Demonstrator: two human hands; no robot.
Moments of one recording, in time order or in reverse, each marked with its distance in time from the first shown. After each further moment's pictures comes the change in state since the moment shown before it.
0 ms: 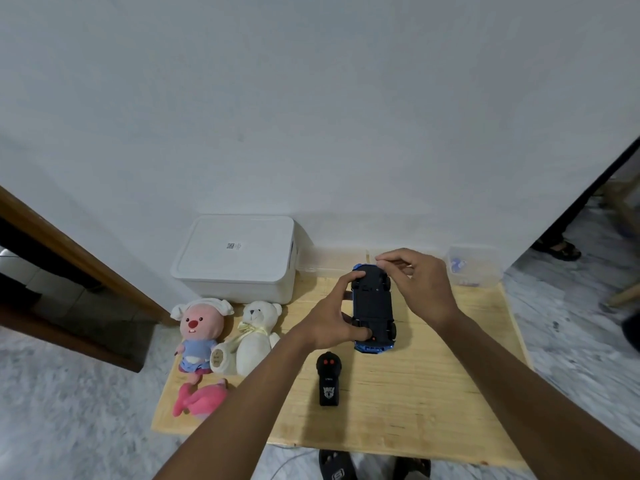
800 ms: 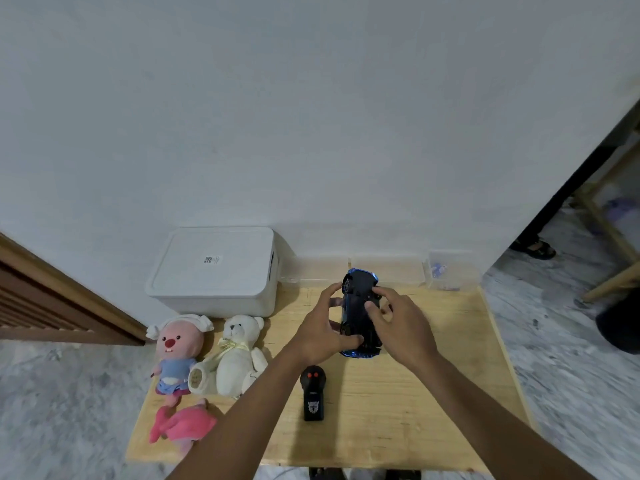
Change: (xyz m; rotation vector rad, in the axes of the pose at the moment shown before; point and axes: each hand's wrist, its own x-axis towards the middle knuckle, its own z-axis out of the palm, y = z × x) left_hand 0.012 -0.005 0.017 -0.088 0.082 -0.002; right_hand -0.044 0.022 0.011 -0.335 -0.092 0.348
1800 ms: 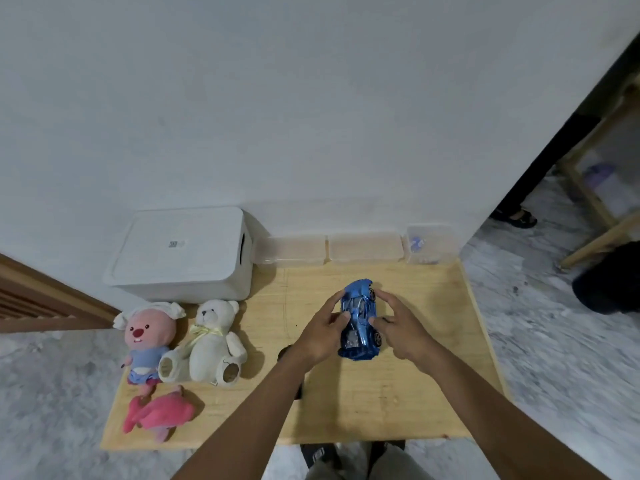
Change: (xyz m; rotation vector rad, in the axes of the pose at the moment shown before) left_hand 0.021 -0.039 0.064 -0.171 -0.048 -0.203; right_hand -0.008 0.068 -0.010 0.363 -0.358 0.295
